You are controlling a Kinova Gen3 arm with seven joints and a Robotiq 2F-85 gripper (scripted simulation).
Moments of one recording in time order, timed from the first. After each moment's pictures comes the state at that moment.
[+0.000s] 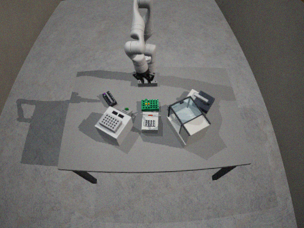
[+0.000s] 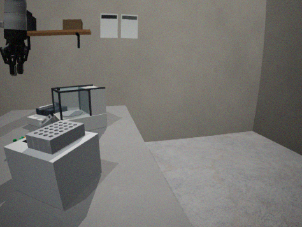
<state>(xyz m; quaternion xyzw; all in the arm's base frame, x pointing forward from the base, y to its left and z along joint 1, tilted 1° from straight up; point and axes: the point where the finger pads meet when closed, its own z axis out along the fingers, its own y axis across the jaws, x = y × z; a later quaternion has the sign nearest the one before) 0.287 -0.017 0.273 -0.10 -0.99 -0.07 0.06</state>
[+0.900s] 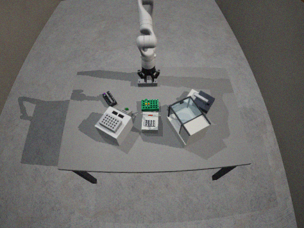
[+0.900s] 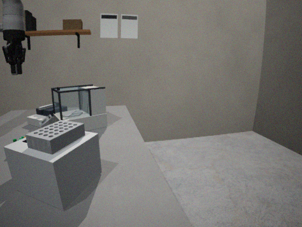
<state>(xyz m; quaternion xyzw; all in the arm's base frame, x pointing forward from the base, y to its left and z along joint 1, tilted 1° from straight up) 0.277 0.003 0.273 0.00 -1.00 -0.02 0.01</state>
